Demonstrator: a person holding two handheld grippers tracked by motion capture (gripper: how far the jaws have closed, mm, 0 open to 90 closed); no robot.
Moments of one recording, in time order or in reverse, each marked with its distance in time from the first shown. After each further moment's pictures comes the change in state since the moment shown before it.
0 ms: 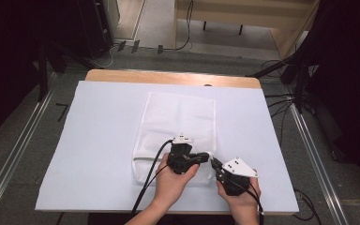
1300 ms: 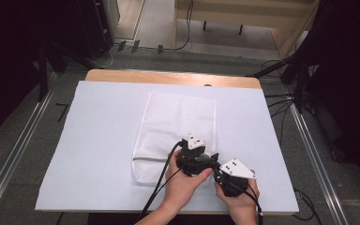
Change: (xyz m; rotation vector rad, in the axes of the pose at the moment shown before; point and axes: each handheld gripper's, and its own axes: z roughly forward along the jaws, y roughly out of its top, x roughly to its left) left arm -0.032 0.005 0.013 -0.066 0.205 0.063; right arm 0.006 0.000 0.000 -0.002 0.010 -0.016
